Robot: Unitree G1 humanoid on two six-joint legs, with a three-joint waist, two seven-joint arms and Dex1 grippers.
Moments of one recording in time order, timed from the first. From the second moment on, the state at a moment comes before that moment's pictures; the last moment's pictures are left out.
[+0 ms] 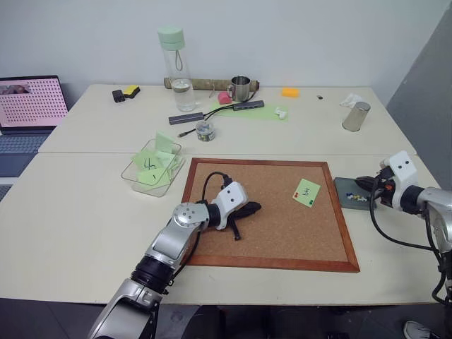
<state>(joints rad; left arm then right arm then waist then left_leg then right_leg) -0.44 0.32 -0.34 0.19 -0.07 0.15 -0.82 -0.40 -0.80 -0.15 0.35 0.18 0.39 0.80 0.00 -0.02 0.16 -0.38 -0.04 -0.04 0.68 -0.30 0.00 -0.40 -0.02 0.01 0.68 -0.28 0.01</state>
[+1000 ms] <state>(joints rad) -0.44 0.32 -0.34 0.19 -0.07 0.15 -0.82 -0.29 -0.70 0.00 0.03 0.25 0.38 0.93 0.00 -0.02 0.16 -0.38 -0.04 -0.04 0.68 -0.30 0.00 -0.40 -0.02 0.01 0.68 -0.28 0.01</state>
